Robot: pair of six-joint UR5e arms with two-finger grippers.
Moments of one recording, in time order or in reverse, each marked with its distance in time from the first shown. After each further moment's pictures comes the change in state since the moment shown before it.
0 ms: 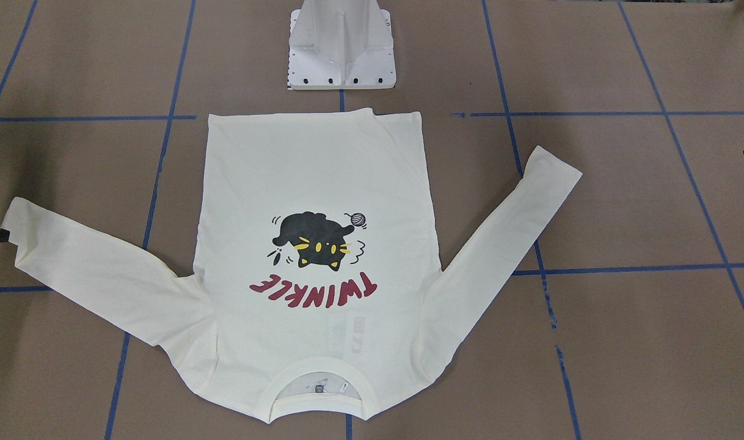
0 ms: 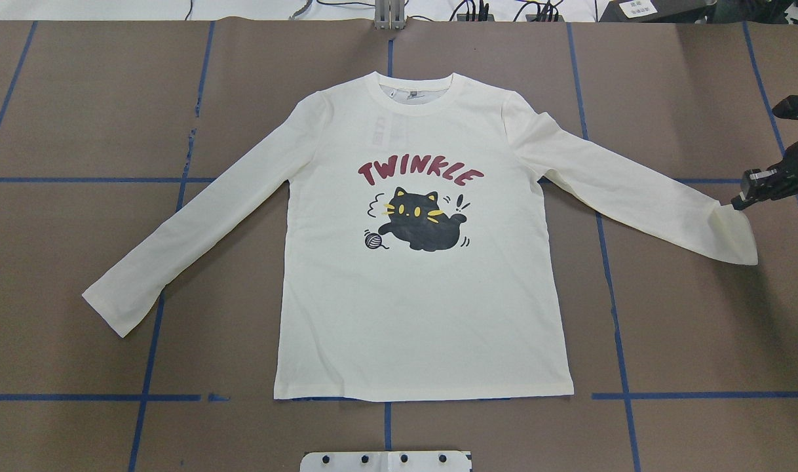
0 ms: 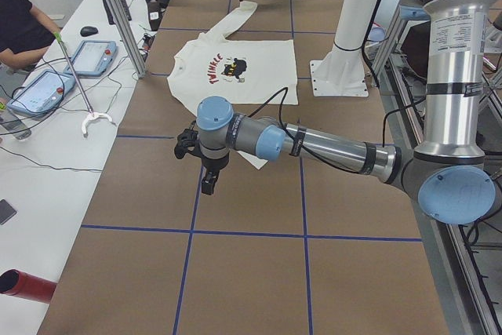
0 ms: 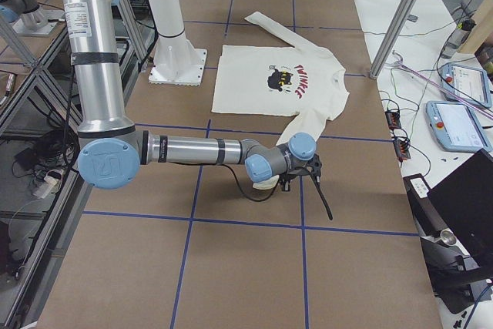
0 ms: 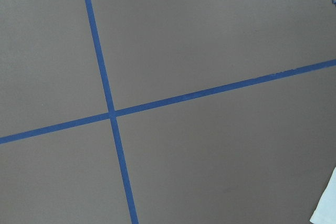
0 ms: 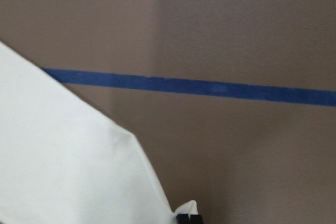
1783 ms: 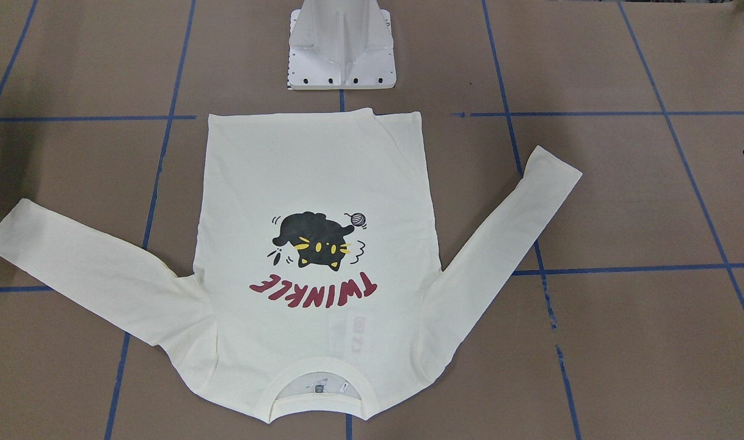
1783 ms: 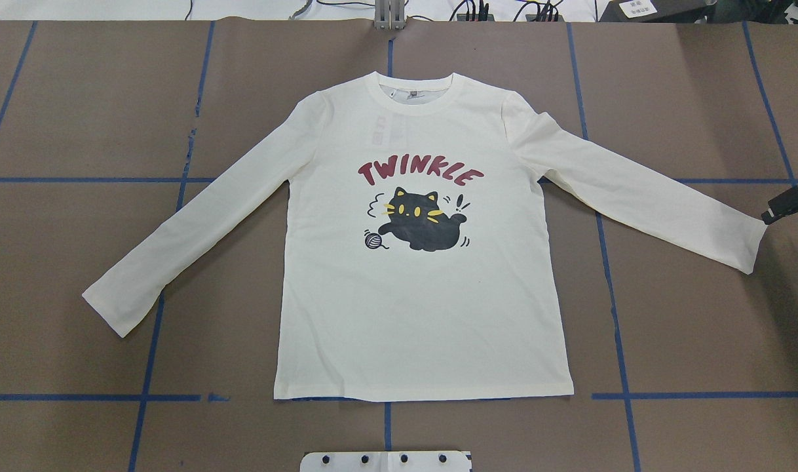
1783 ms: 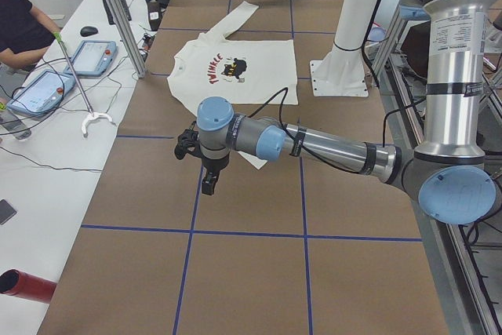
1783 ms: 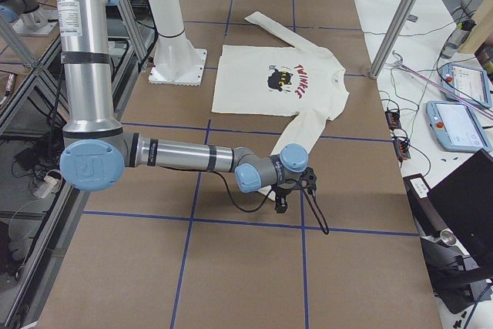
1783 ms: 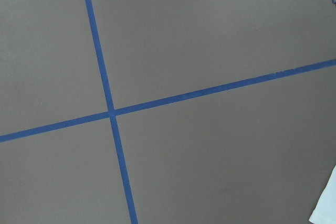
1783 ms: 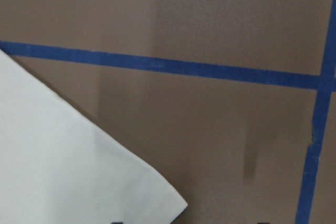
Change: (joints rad) left arm 0.000 0.002 0.000 0.000 -0.001 -0.001; right arm 0.038 -0.050 -0.121 -0.008 -0.117 -0.238
